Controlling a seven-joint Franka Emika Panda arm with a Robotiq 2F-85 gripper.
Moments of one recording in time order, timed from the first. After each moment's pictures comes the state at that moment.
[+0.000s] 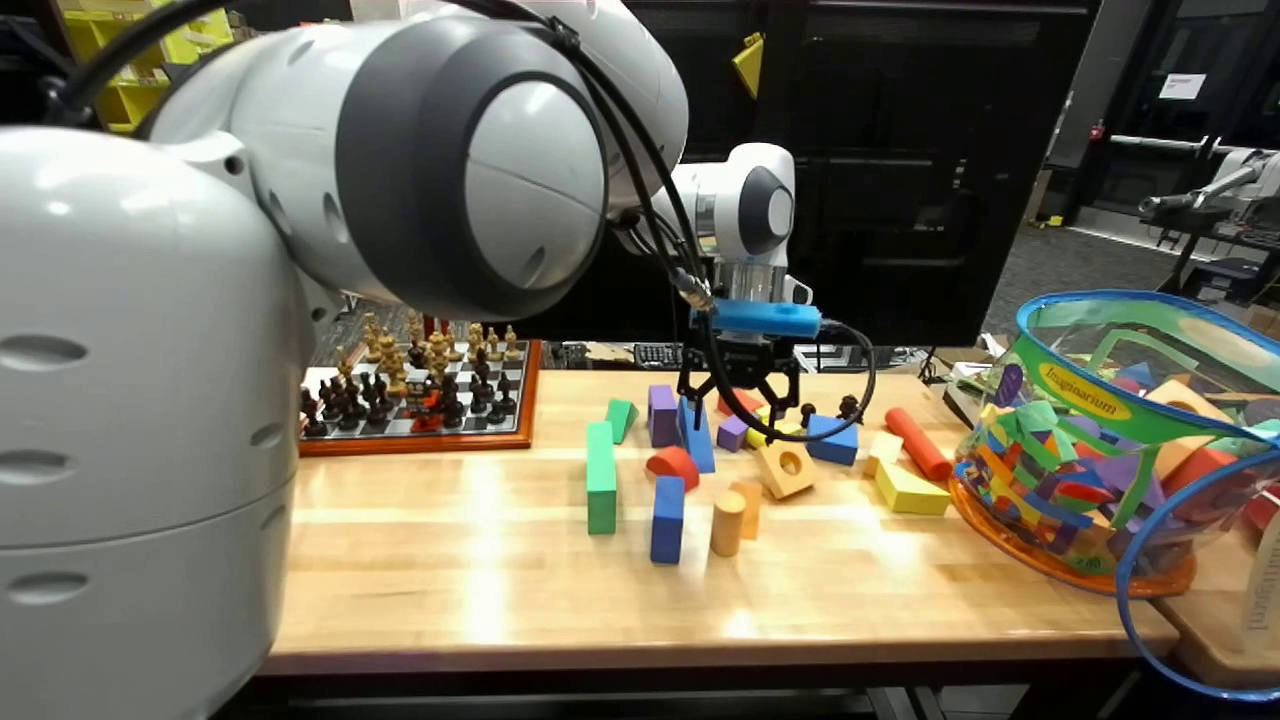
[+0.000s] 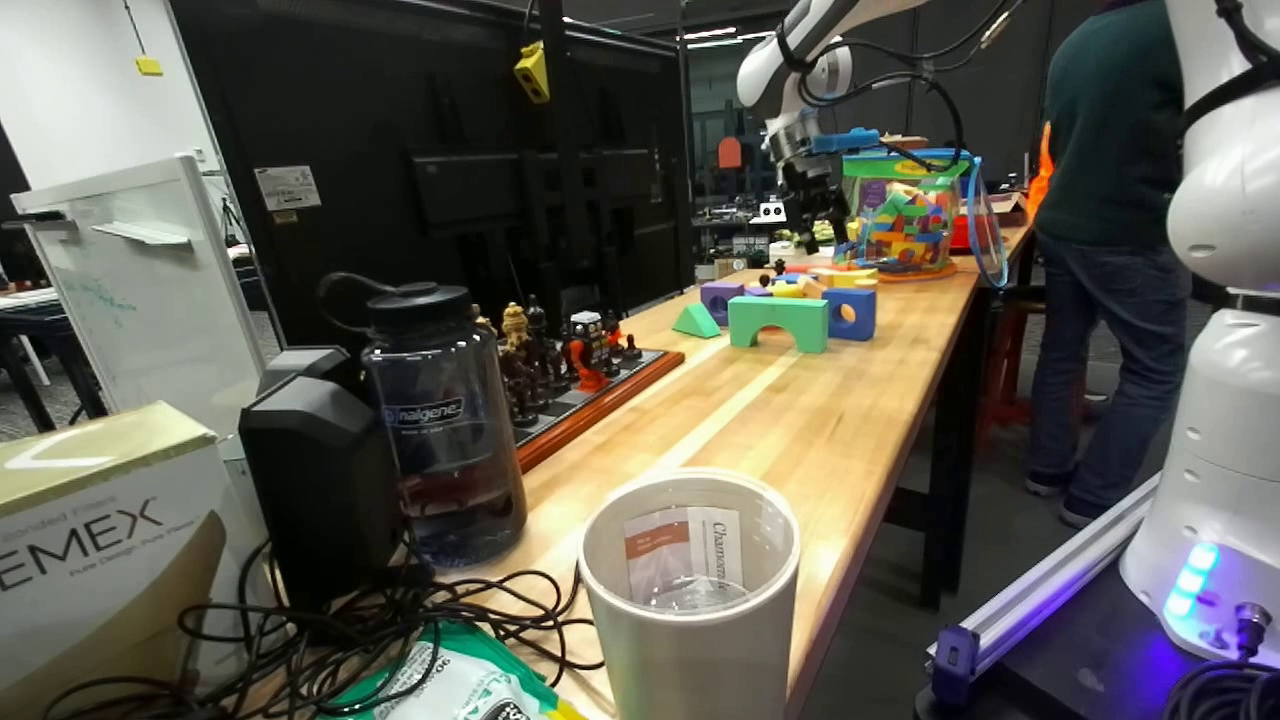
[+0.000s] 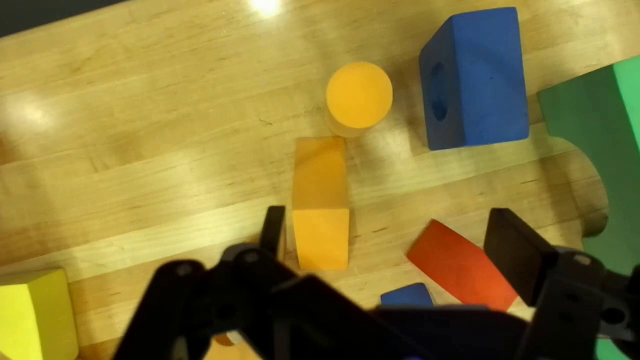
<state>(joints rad) -0.12 0.35 -0.10 -1.61 -0.12 1.70 -0.33</state>
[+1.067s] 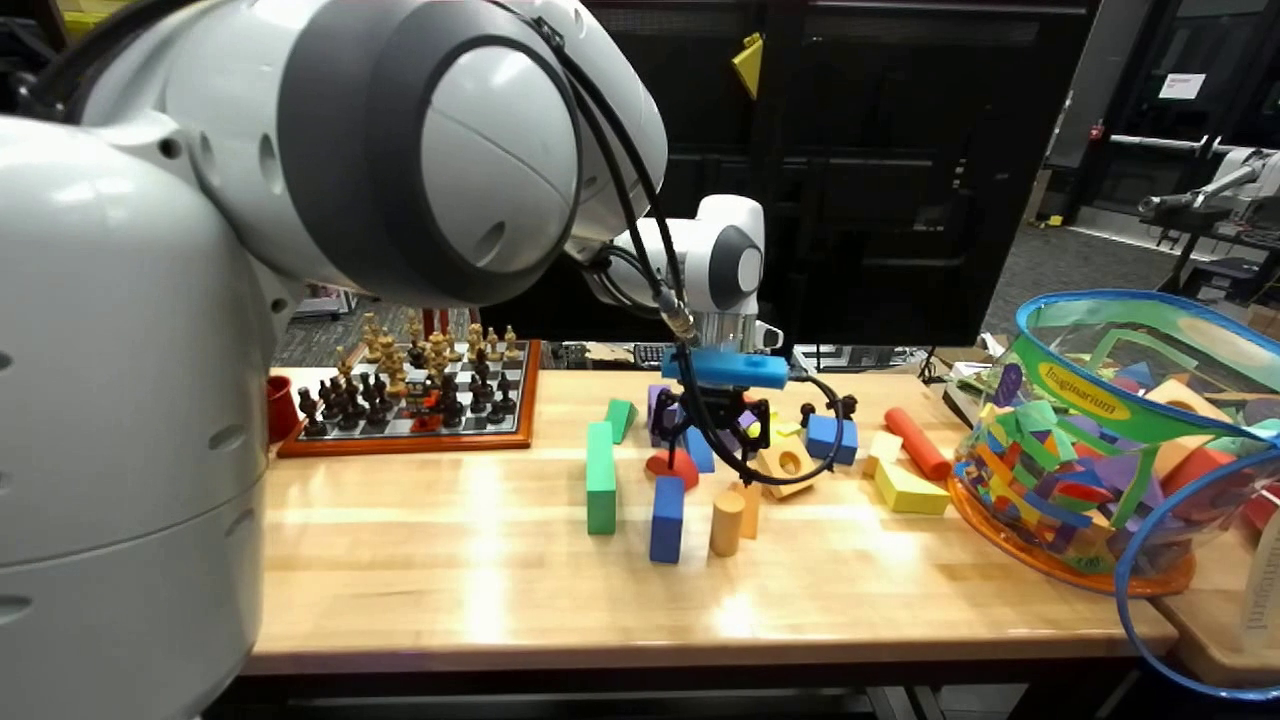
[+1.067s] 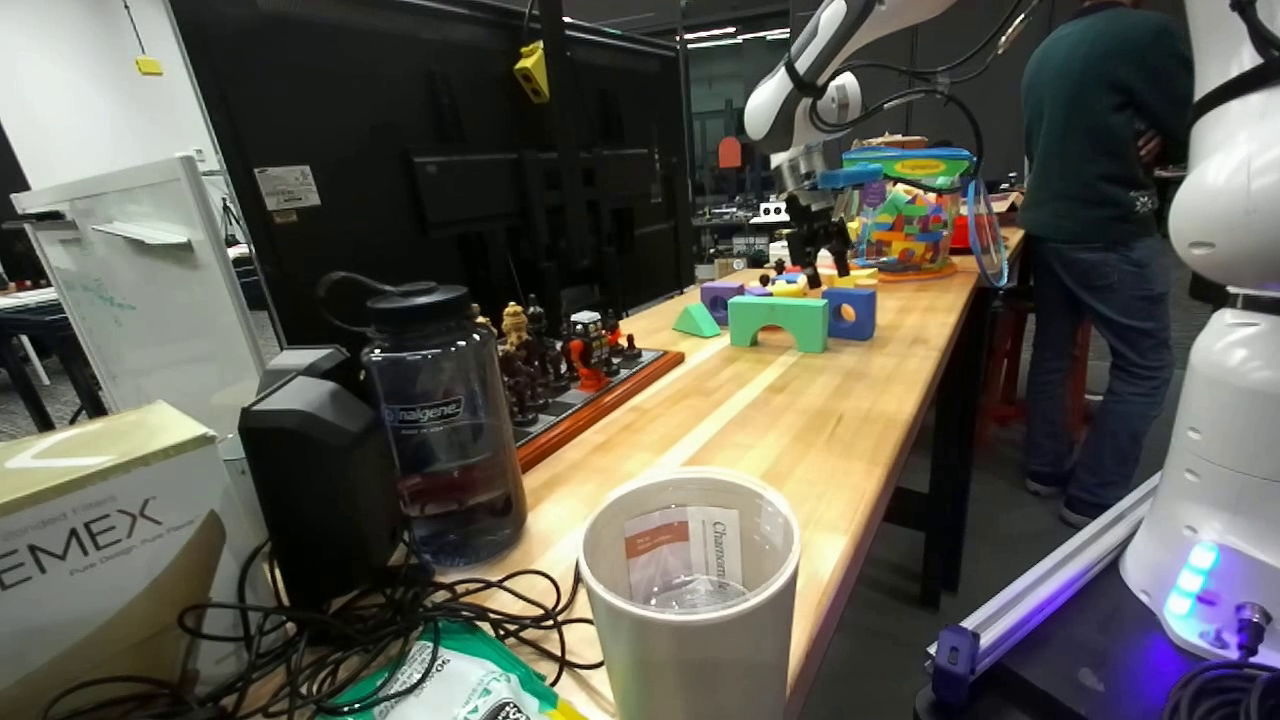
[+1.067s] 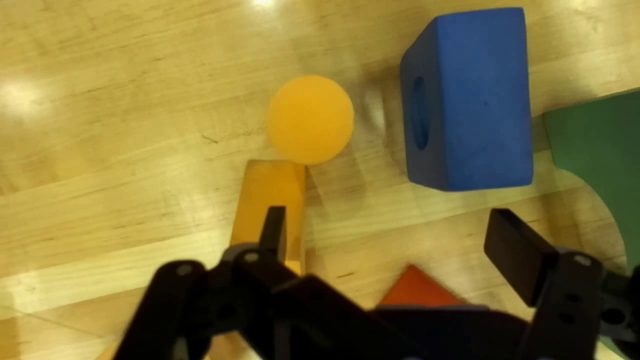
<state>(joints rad) -0.11 0.29 -0.07 -1.84 -0.12 1.88 -0.31</state>
